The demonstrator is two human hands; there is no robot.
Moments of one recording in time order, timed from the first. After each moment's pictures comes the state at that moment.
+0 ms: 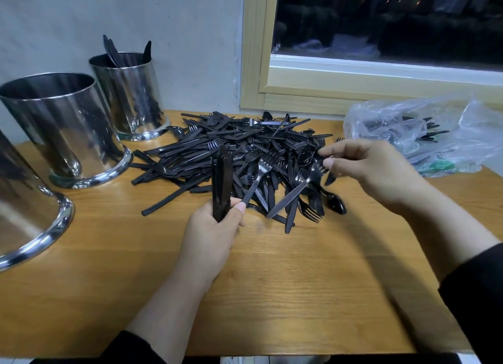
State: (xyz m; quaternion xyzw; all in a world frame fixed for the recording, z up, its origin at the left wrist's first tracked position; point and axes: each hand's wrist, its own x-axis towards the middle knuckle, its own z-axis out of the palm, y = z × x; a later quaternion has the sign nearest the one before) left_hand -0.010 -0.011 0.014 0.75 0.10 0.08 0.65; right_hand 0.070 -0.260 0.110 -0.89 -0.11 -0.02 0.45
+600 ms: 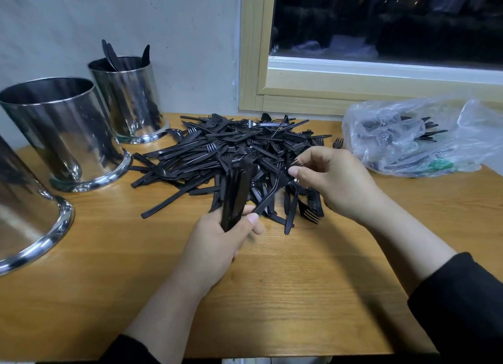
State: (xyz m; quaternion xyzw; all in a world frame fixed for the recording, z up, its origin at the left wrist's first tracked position) left_hand -0.016 -0.008 0.015 0.77 0.01 0.03 0.64; right_hand 0.066 -0.220 0.089 -0.90 -0.16 -0.06 0.40
